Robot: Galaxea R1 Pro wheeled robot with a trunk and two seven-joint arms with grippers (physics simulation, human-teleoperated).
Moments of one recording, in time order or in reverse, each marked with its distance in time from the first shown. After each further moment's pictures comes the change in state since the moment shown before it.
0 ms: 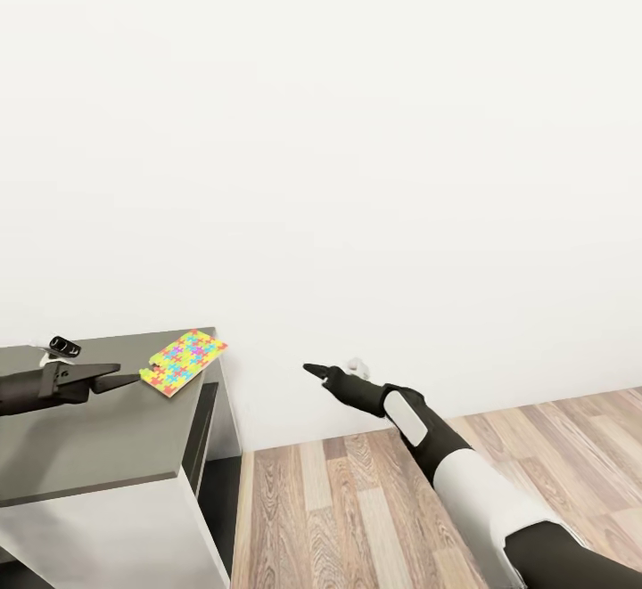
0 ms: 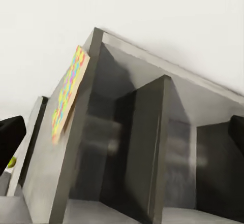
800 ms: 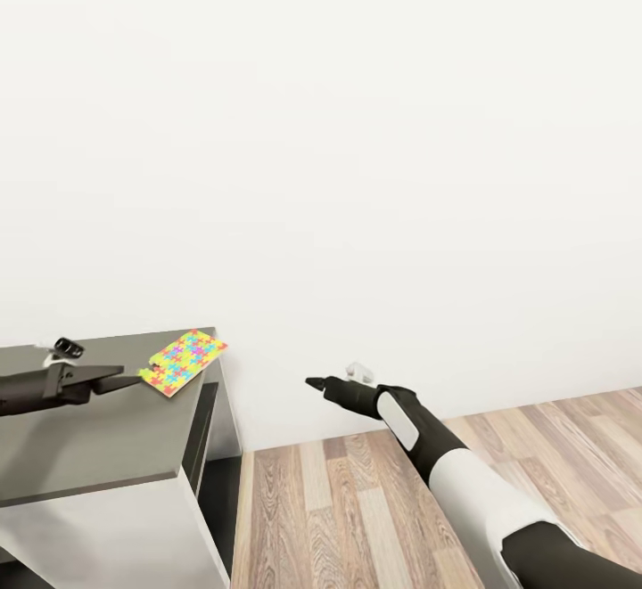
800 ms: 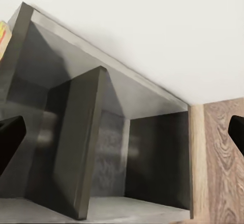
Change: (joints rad) left arm -0.005 -0.006 0.001 0.000 -0.036 0.003 0.000; right arm 0.000 0.013 0.039 -0.019 0.152 -0.035 -0.199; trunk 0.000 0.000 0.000
